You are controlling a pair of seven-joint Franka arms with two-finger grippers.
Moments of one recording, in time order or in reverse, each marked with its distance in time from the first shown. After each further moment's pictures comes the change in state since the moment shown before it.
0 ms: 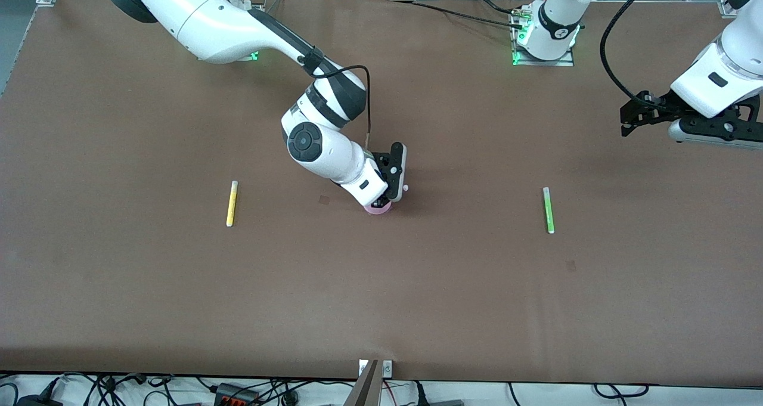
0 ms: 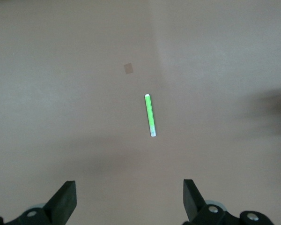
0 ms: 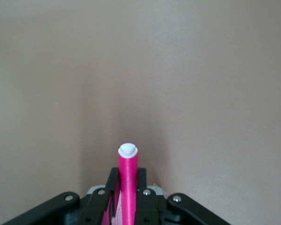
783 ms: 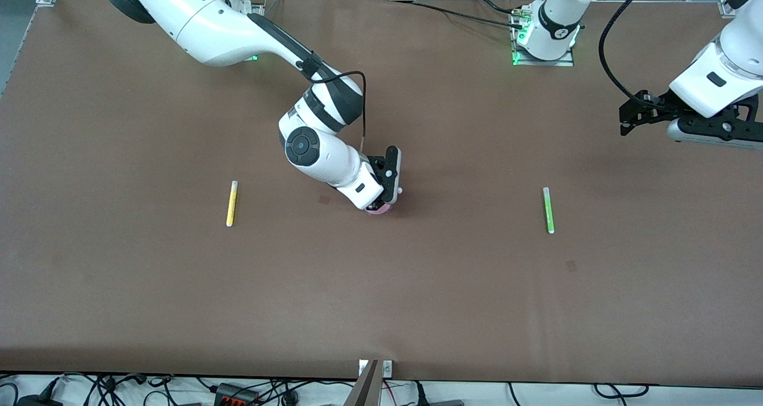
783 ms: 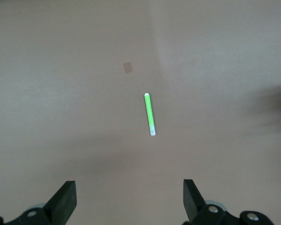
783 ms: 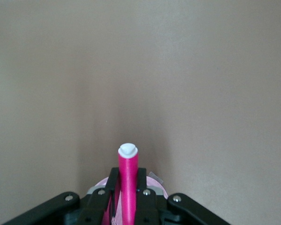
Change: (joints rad) left arm -0.002 0.000 0.000 0.001 0.000 -0.004 0.000; right arm -0.003 0.001 -0.019 -0.019 -0.003 0.002 -0.025
